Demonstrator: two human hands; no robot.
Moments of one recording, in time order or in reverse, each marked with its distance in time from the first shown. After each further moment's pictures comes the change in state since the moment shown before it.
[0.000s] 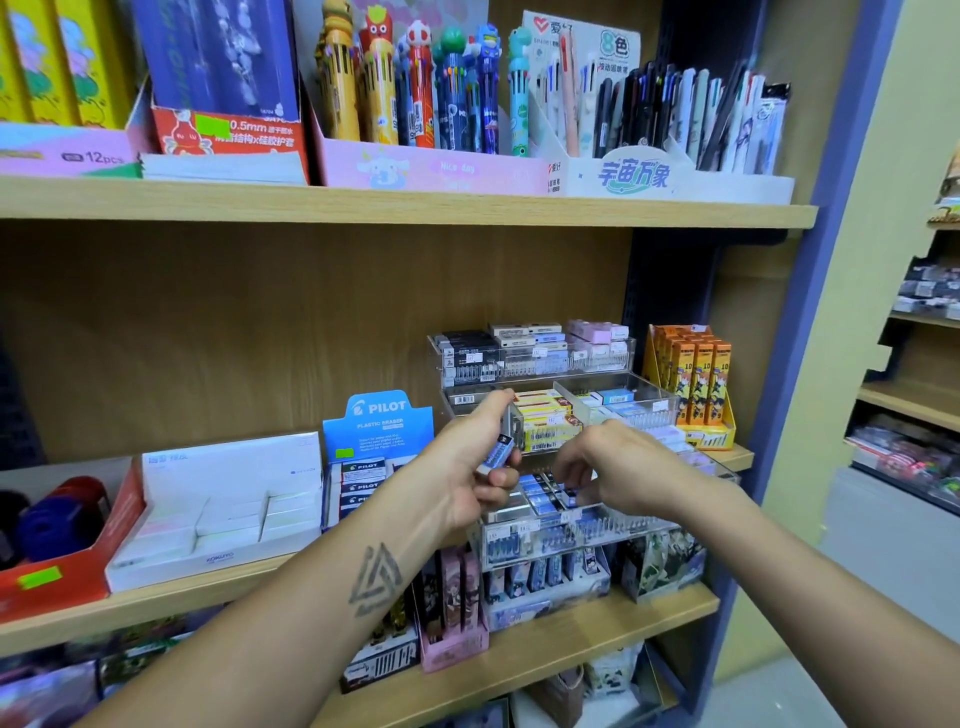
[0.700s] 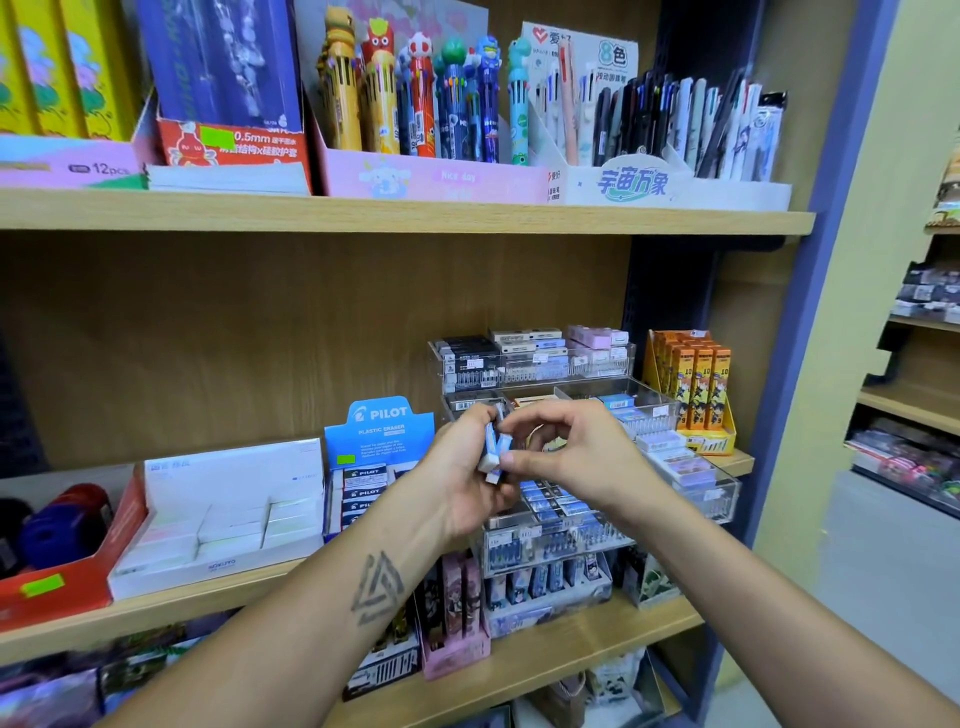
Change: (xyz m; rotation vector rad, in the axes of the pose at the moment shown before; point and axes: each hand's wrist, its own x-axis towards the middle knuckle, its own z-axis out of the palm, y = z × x) left_hand 0.010 -0.005 -0.002 -0.161 -0.017 -0.001; right_hand -0.003 -0.057 -0.006 0.932 0.361 -0.033
